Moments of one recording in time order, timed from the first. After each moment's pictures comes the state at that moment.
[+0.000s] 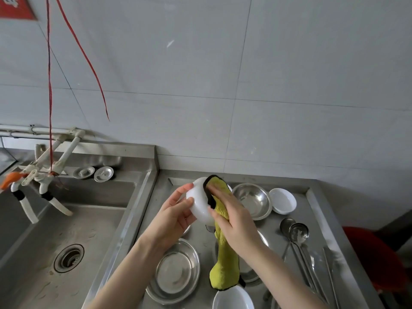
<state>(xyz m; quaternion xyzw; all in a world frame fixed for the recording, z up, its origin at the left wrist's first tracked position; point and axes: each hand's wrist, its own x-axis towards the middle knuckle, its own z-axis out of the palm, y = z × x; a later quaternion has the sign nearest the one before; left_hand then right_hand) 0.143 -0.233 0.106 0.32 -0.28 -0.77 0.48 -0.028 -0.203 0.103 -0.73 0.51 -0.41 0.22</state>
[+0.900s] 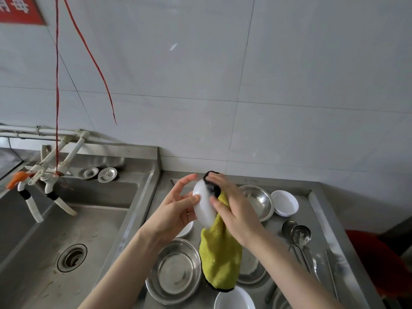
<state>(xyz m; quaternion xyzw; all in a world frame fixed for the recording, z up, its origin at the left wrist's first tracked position) 0.149 -0.233 0.127 0.31 -0.39 -0.75 0.44 -0.028 -0.215 0.128 -0.73 0.49 -0.40 0.25</state>
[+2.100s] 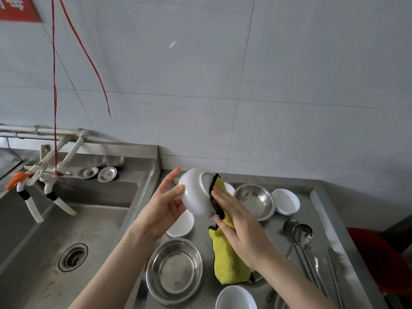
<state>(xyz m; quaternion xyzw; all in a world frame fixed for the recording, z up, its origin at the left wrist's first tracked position) 0.166 -0.251 0.123 0.34 -0.28 -0.75 0.50 -0.040 -0.191 0.108 -0.78 0.47 -0.36 0.20</state>
